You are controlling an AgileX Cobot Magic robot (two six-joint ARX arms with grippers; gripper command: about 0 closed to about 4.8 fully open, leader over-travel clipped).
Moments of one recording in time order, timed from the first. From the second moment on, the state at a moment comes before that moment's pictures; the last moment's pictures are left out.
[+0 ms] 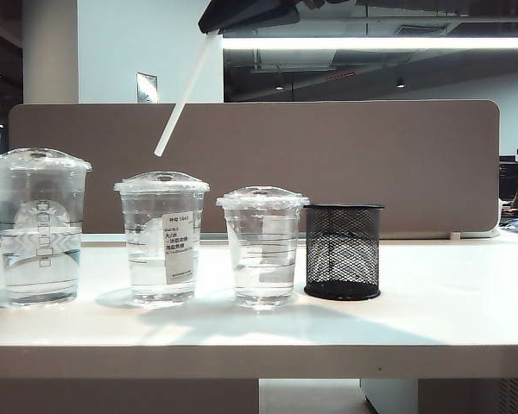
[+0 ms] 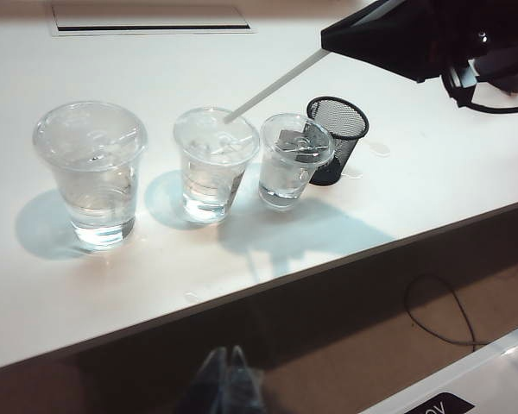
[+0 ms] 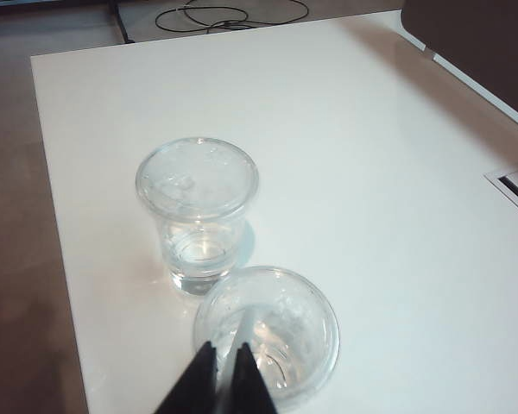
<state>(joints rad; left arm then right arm) -0.21 0.28 1.16 -1.28 0.31 -0.08 0.68 1.47 1.26 -0.19 -0.34 -0.28</state>
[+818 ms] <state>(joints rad) -0.21 0.28 1.16 -1.28 0.31 -0.08 0.68 1.47 1.26 -0.28 -0.33 -0.29</state>
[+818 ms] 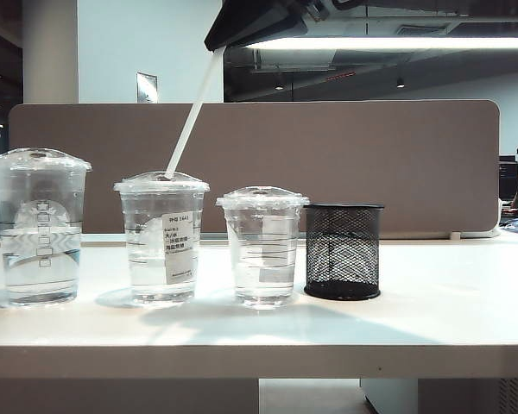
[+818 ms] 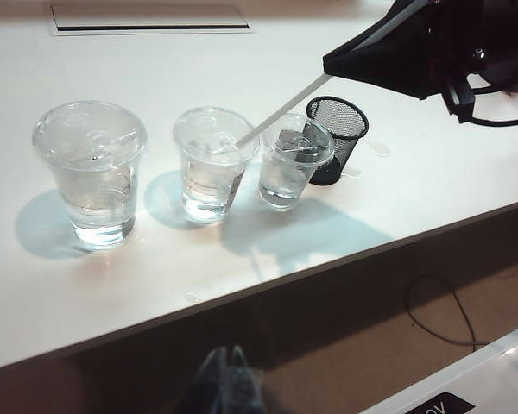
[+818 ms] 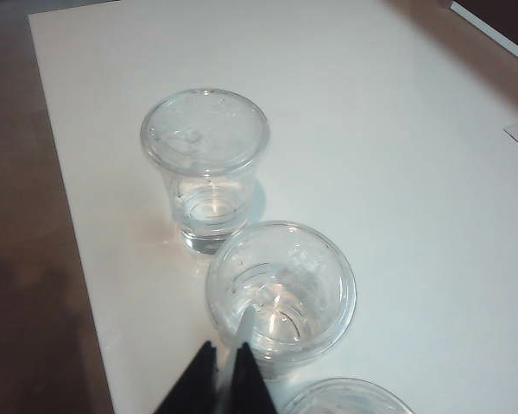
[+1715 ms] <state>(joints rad) -0.21 0.28 1.16 -1.28 0.31 -0.08 0.68 1.62 1.26 -0.02 -0.32 -0.29</state>
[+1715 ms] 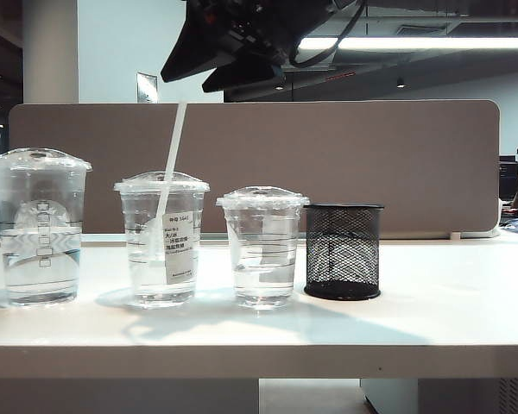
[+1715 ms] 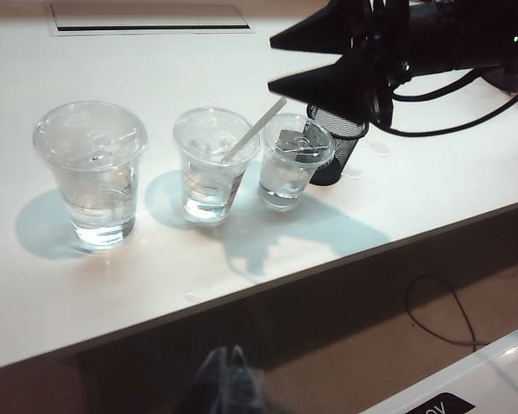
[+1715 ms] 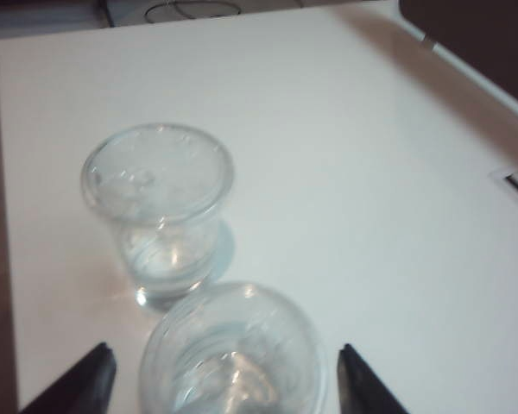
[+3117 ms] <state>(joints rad) -0.21 0.28 1.16 -1.28 0.31 -0.08 0.25 0.16 0.02 0.05 0.02 -0.10</state>
